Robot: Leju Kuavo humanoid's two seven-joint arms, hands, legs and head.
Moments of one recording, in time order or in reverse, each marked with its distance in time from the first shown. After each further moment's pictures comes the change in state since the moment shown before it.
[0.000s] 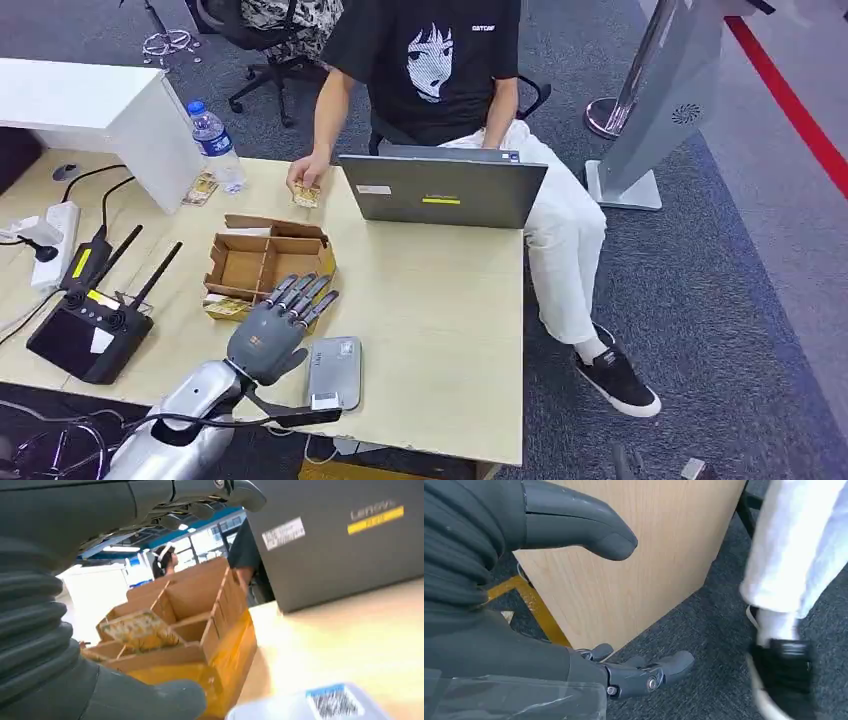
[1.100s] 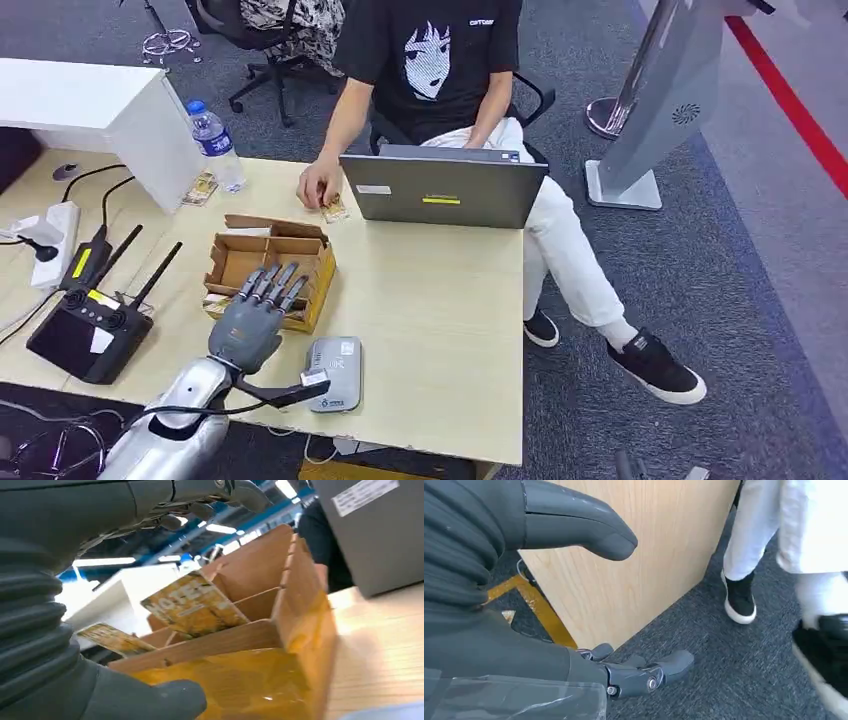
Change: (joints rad) left arm -0.023 -0.009 0.060 0.111 -0.125 0.128 0.188; right arm 0.015 0.000 -0.026 0.000 -0.004 -0.001 0.000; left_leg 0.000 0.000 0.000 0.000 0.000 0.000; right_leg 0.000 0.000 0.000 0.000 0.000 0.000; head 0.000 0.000
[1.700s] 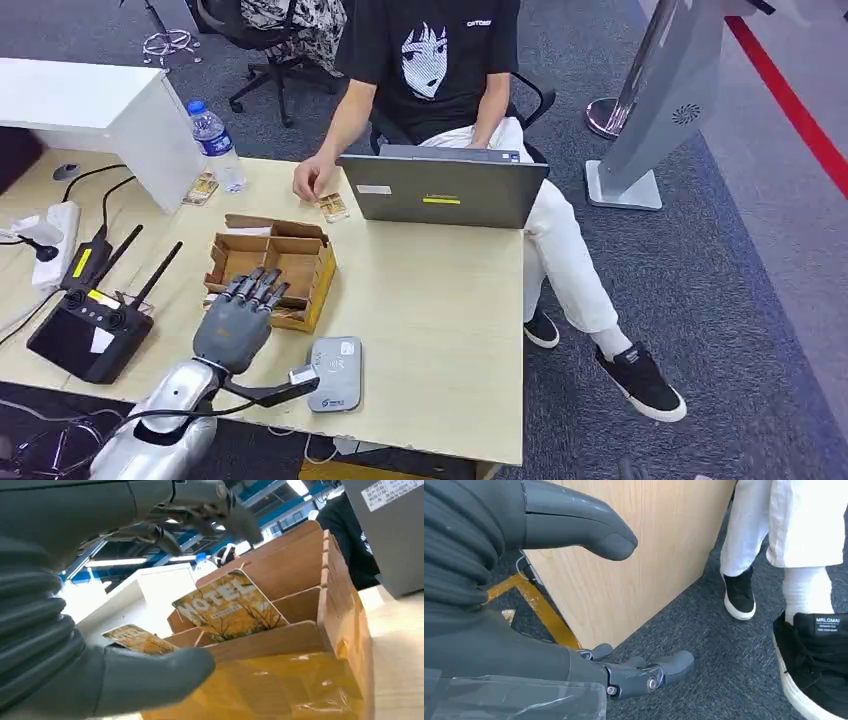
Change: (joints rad) left arm 0.036 0.012 0.053 -0.061 -0.005 -0.037 -0.001; right arm 0.014 0.000 -0.016 -0.003 0.000 0.007 -0.005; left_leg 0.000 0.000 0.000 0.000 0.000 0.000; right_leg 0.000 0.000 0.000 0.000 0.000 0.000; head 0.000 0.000
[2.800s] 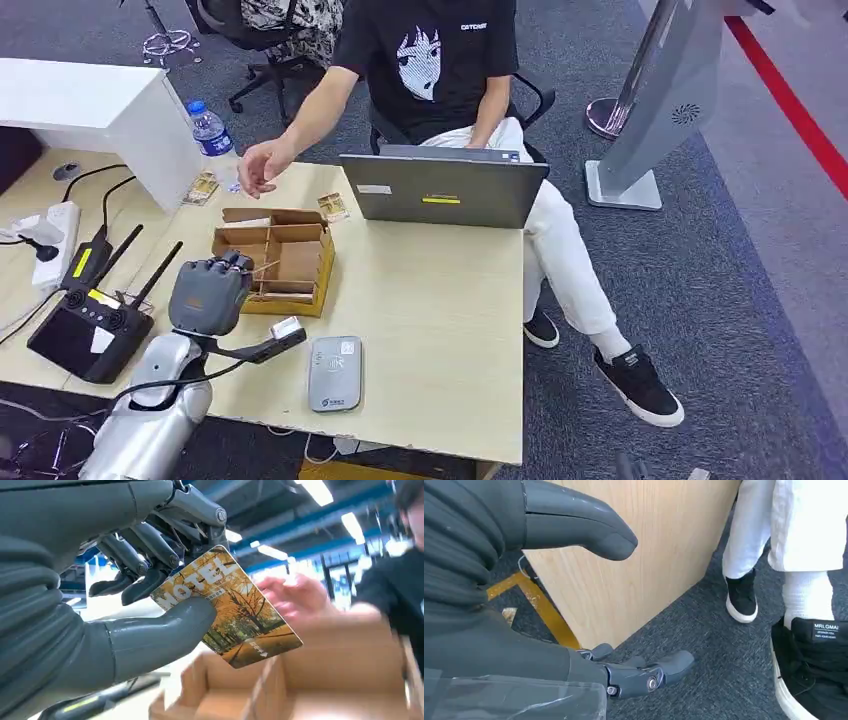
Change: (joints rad) left arm -0.111 -0.046 0.121 0.066 0.127 0.185 -0.088; right arm -0.013 0.000 -0.001 0.000 0.024 -0.011 0.011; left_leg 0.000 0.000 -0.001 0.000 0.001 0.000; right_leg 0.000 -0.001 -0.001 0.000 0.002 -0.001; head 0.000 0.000
